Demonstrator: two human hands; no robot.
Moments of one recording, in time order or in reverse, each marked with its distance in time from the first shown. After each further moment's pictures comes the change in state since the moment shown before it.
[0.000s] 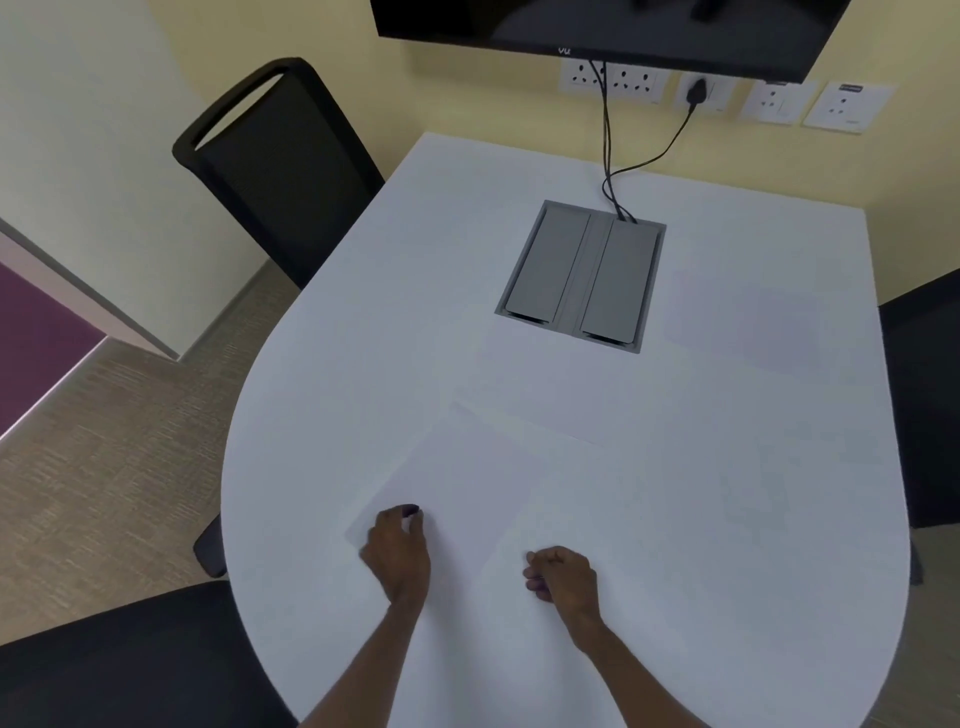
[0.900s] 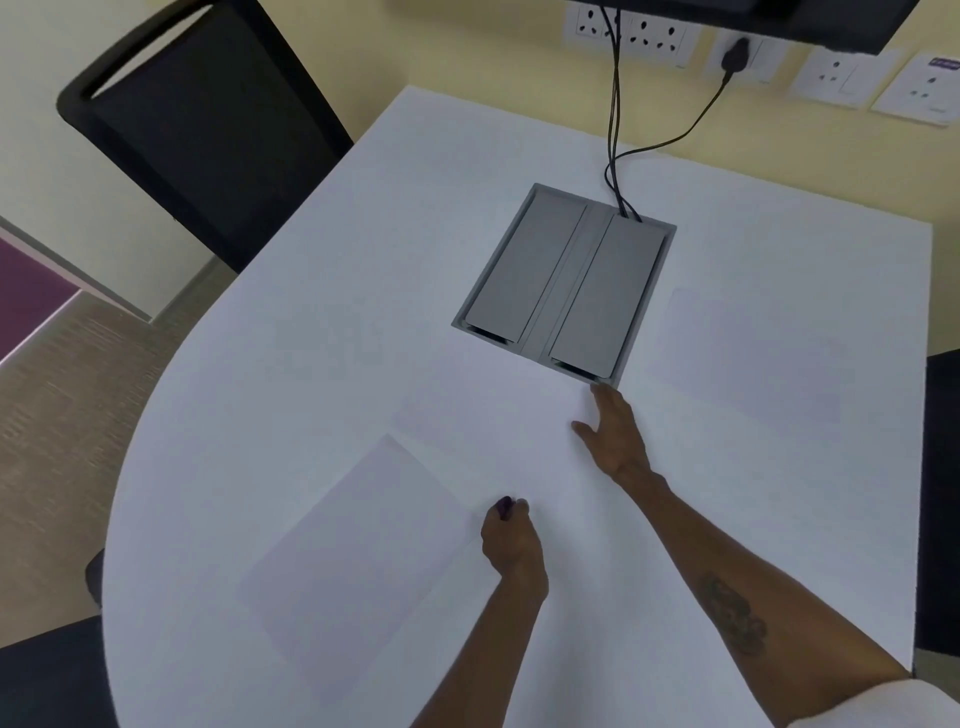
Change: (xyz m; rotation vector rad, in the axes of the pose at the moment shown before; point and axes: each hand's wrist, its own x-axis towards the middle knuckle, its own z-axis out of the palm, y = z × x) left_hand -0.052 0.215 0.198 -0.677 -0.294 -0.788; right_hand 0.233 -0.230 -0.124 -0.879 0.032 -0.605
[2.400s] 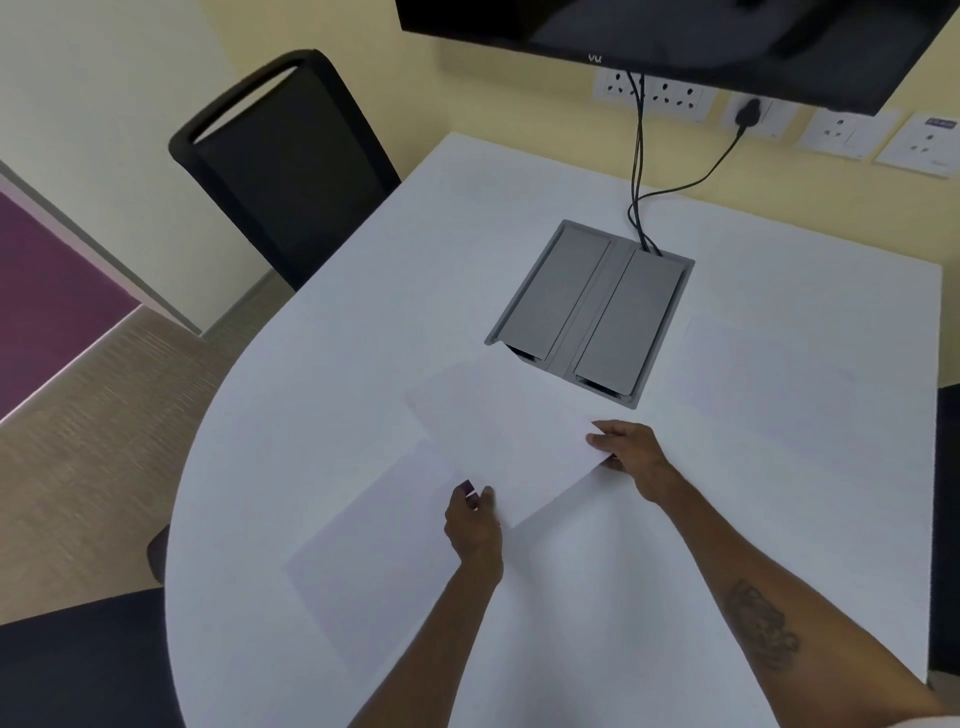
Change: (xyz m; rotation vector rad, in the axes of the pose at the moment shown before) left_hand -0.014 0.054 -0.080 0.093 0.080 0.268; right_hand -0.032 -0.038 -0.028 0.785 -0.152 0.307
